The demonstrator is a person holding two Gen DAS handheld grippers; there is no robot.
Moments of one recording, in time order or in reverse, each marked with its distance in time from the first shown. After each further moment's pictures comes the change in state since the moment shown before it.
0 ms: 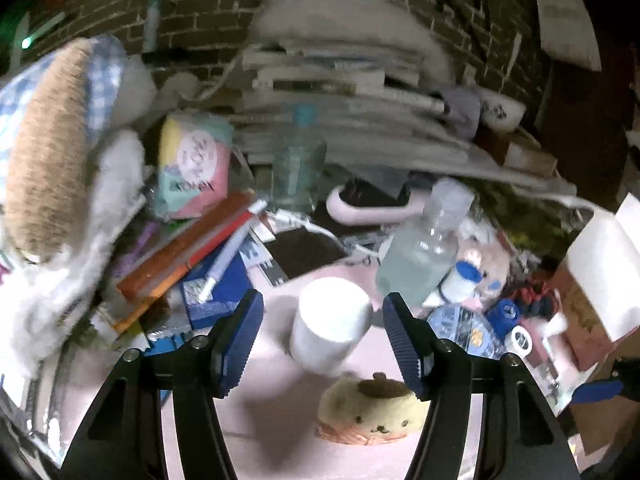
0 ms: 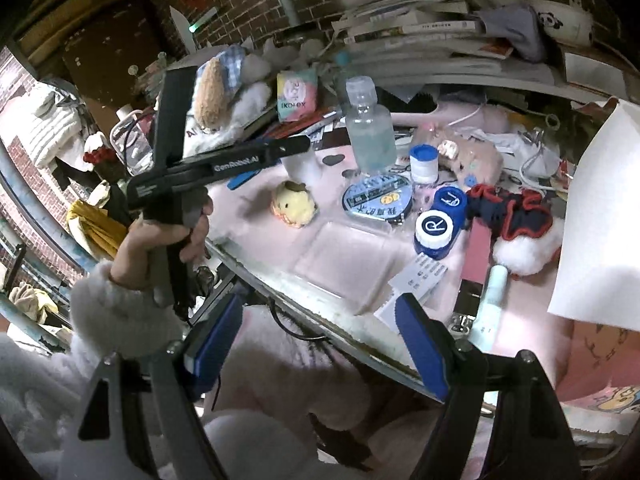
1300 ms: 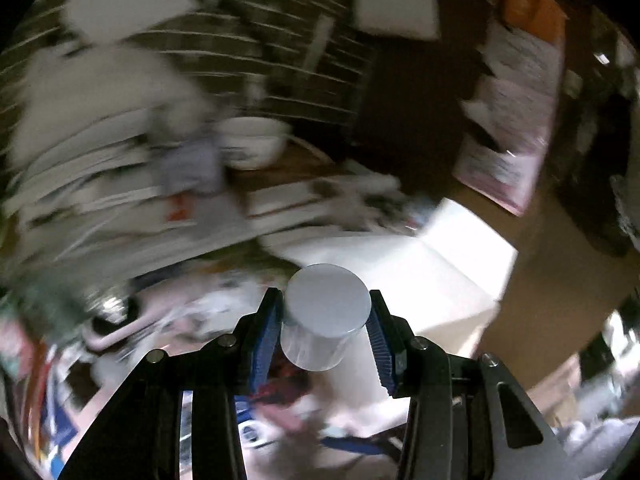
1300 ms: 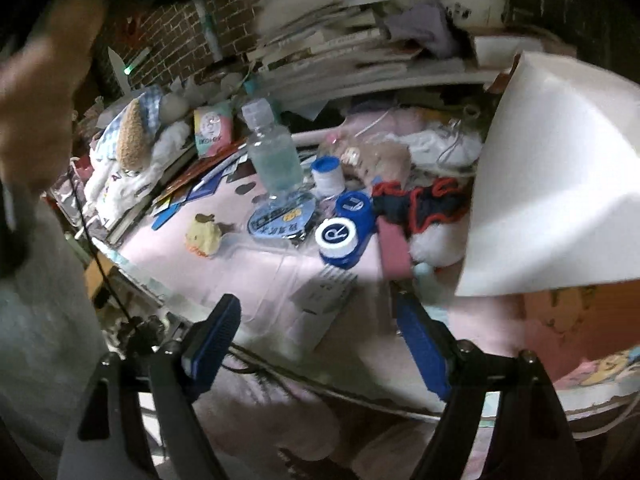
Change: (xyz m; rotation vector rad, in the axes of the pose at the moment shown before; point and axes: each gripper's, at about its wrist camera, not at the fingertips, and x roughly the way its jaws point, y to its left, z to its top) left arm -0.048 -0.225 0.105 0.333 0.068 -0.505; right arm -0.002 -0.039 -0.017 0.133 -0.154 -0.229
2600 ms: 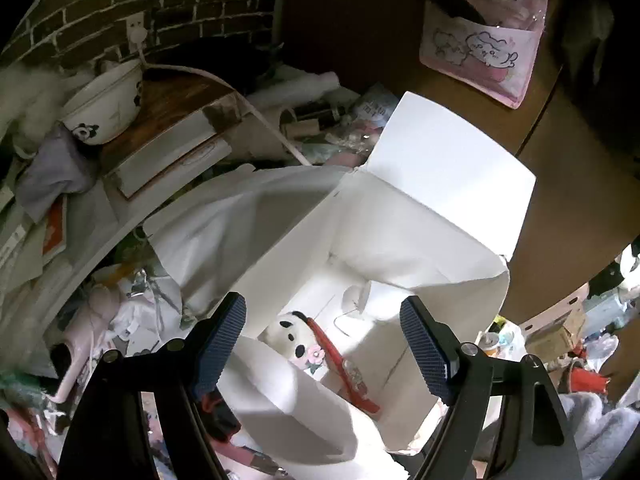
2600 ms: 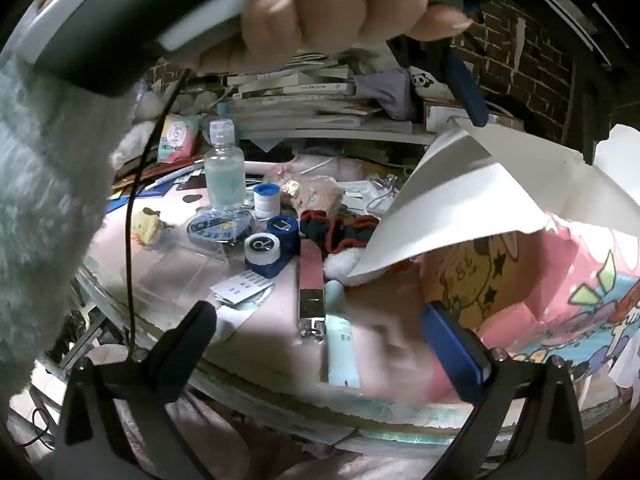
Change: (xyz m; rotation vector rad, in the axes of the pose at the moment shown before) left arm 0.119 -0.065 0.017 0.173 0.346 -0.016; right arm -0.022 -0.006 -0.025 -0.174 -0.182 -0.245
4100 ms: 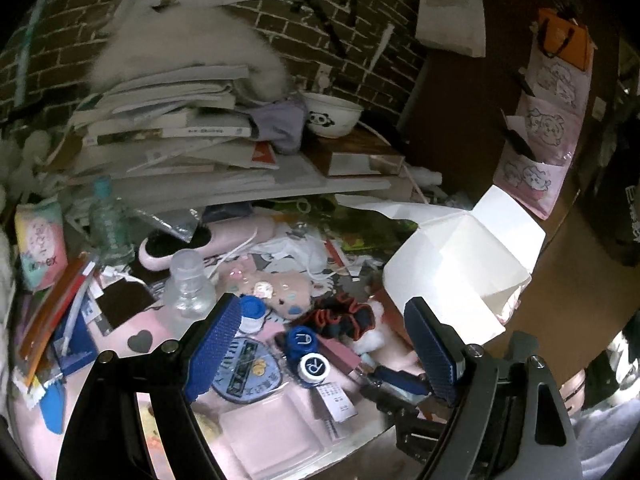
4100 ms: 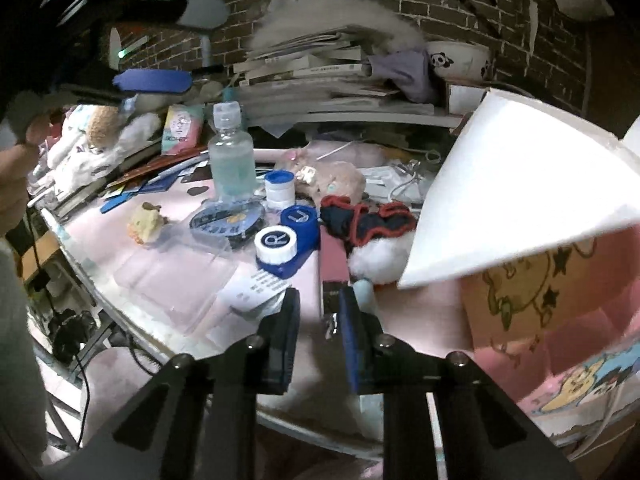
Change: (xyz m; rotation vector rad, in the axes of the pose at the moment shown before) left arm -0.116 0.114 -0.182 -0.379 -0.406 0.097; right arm 0.031 0.008 0.003 0.015 0.036 0.048
